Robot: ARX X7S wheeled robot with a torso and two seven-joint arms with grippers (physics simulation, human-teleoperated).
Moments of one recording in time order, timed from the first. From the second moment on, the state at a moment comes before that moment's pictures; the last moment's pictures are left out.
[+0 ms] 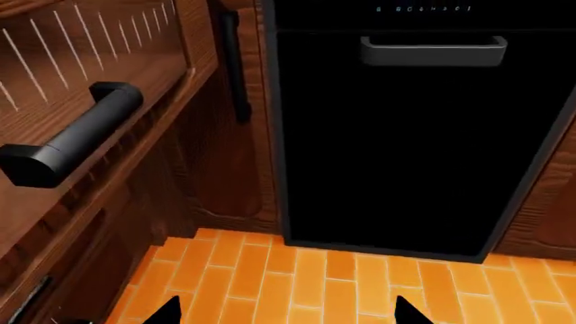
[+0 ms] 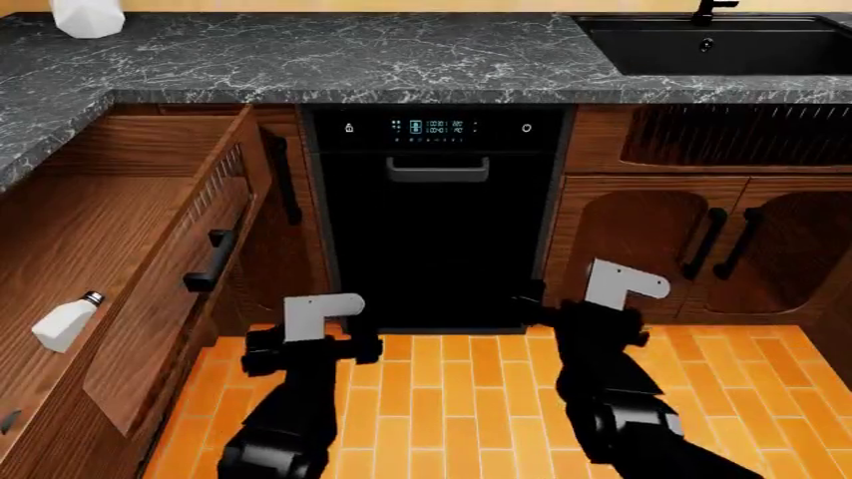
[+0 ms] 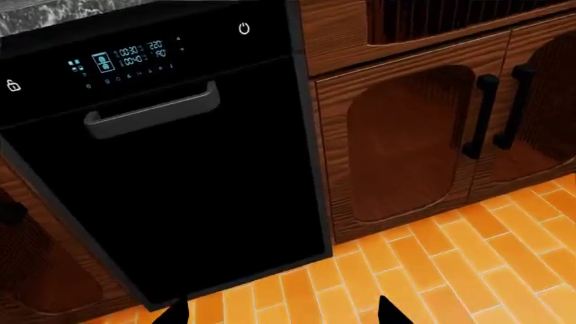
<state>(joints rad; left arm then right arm) -0.78 -0.05 0.72 -1.14 -0.66 0.13 -0.38 0.92 0.17 -1.08 1.19 1.28 -0.22 0.28</state>
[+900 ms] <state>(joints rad) -0.73 -0.01 0.66 -1.31 -0.37 0.13 -0.29 0.75 0.03 -0.25 1.31 0.31 -0.08 0.12</state>
